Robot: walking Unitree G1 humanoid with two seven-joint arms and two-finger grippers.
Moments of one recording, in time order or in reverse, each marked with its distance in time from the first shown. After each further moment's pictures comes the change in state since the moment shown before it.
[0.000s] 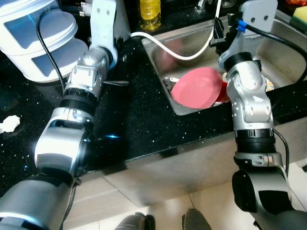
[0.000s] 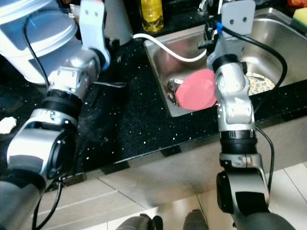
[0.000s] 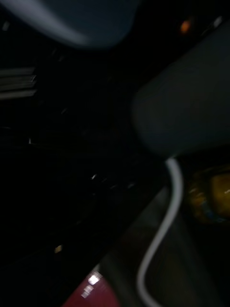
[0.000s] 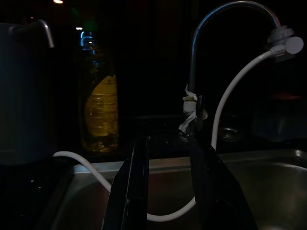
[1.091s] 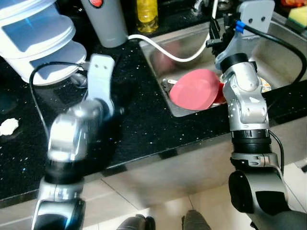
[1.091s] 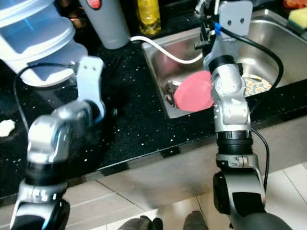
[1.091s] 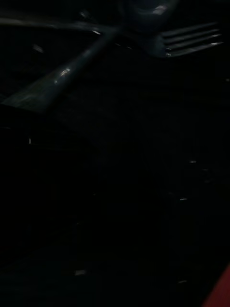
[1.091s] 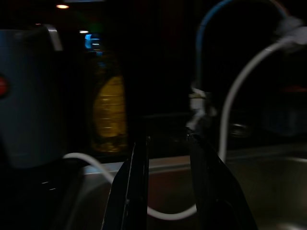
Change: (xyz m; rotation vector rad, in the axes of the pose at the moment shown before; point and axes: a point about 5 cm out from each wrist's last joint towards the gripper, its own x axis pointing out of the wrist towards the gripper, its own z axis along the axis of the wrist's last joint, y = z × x) left arm -0.112 -0.020 -0.065 0.022 0.284 -0.061; right arm -0.001 0.012 -0.007 0.056 0.012 0.027
